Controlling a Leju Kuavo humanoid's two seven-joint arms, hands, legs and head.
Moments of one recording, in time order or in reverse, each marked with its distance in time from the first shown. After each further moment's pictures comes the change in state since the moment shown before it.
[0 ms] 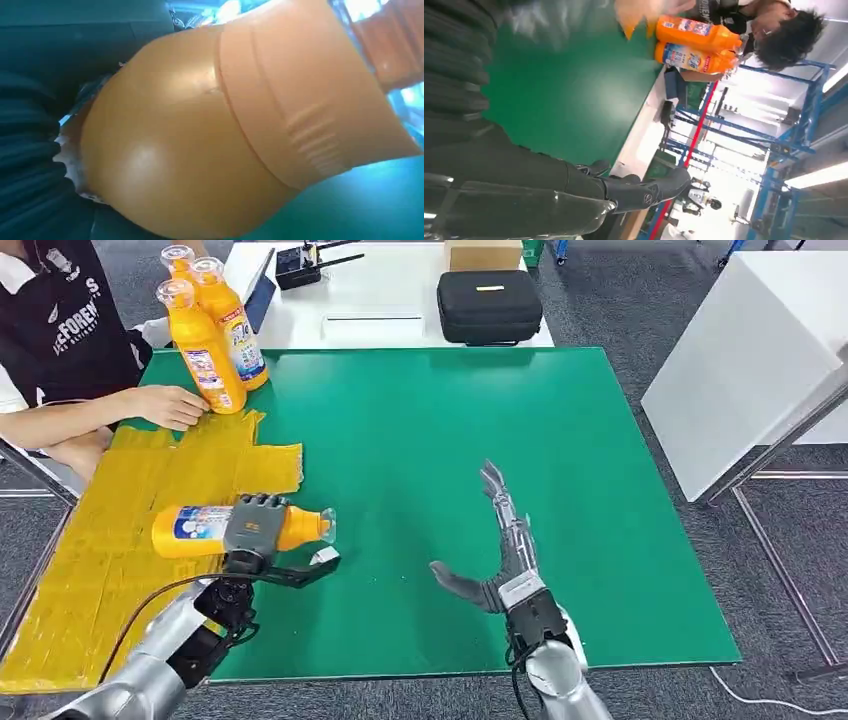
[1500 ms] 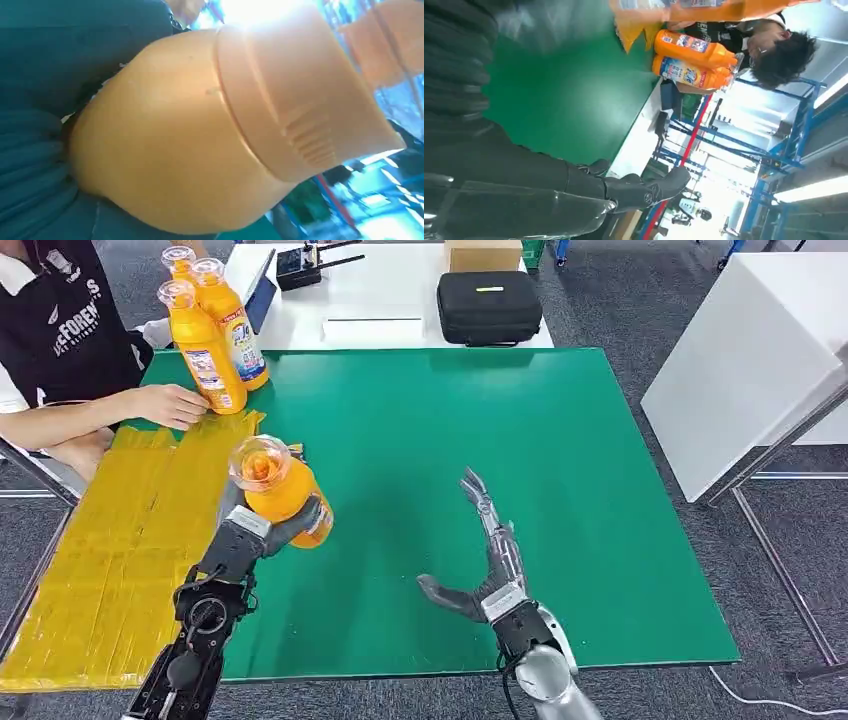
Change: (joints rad) left arm 0.261 -0.155 0.391 -0.588 1.159 -0.085 -0.768; right arm 0.007 0.002 0.036 0.021 0.022 -0.008 -0.029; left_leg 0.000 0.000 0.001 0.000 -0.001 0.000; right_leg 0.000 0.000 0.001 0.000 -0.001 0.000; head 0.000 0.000
